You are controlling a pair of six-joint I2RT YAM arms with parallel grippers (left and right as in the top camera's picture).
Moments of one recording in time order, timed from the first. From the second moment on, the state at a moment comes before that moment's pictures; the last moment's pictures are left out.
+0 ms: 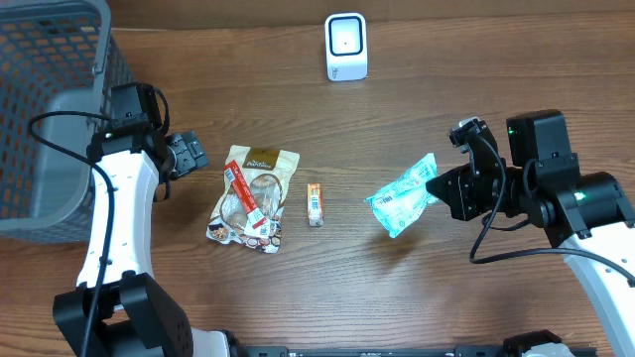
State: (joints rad) left arm 0.24 1.61 1.30 -0.93 -0.17 -0.28; right arm 0.22 1.21 1.14 -0.95 -0.54 -0.02
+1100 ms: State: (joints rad) left arm 0.24 1.61 1.30 -0.93 -0.17 -0.28; right arm 0.49 1.89 1.84 -0.62 0.29 -0.21
